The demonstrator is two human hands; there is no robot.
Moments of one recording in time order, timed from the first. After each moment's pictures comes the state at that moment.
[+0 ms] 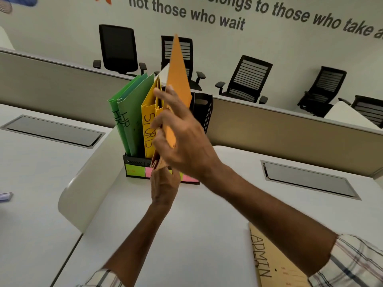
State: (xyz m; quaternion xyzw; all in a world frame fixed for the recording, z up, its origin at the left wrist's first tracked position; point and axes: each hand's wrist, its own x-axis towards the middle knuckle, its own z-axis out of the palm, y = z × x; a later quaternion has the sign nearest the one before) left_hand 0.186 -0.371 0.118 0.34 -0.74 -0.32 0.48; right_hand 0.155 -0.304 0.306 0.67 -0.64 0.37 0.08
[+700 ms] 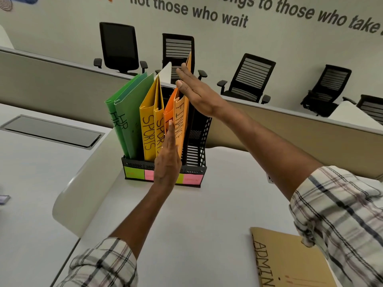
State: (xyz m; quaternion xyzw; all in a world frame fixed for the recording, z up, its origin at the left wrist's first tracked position) left_hand 0.148 -0.415 0.137 0.27 -0.83 -0.20 0.46; right_hand 0.015 -0.394 0.335 0.62 -0.74 0.24 -0.08
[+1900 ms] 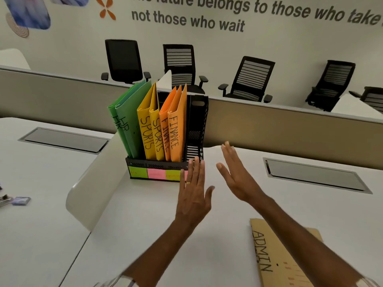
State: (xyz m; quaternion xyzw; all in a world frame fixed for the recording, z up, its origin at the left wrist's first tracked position) left_hand 0.165 -0.287 0.086 0.24 -0.91 -0.13 0.30; right_hand 0.027 -0.185 0.162 0.50 -0.81 0.29 -0.08
